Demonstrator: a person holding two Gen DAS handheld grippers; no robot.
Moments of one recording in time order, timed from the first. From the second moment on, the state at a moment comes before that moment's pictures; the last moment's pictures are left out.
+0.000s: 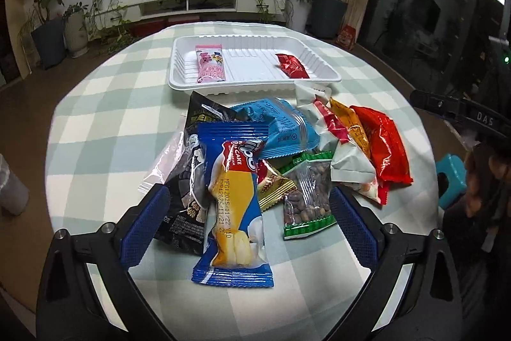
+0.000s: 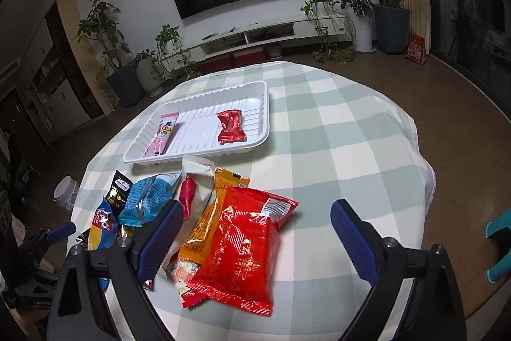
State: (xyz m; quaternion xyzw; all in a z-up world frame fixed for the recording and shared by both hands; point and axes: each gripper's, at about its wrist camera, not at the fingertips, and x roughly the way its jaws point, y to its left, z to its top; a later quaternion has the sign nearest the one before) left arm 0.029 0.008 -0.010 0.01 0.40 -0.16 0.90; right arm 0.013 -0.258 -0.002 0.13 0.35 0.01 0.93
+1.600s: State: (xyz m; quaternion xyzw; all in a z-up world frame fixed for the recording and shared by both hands) left arm 0.039 0.003 -0.029 0.00 0.44 -0.20 0.87; right arm 0.025 -0.232 -0.039 0.09 0.45 0.02 0.89
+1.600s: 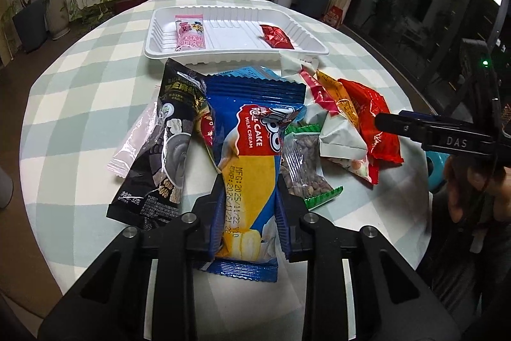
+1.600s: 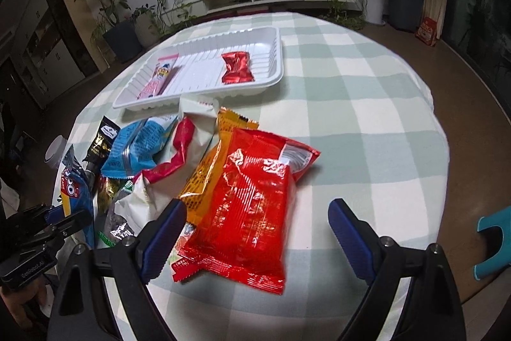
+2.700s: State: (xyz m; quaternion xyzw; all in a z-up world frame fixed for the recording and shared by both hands) left arm 0.041 -0.001 -0.040 0.00 0.46 -0.21 0.86; right arm 0.031 -0.239 -0.045 0.11 0.46 0.02 0.88
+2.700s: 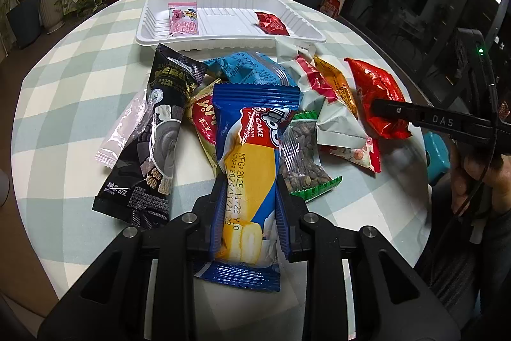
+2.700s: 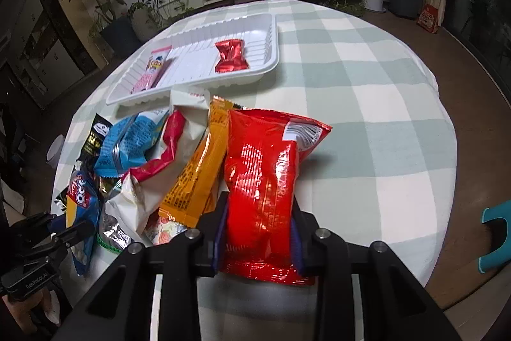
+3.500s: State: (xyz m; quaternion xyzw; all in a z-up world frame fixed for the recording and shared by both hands) left arm 0.038 0.005 -0.030 -0.02 0.45 -0.21 0.87; right arm 0.024 -0.265 -0.027 0.16 0.41 0.00 0.90
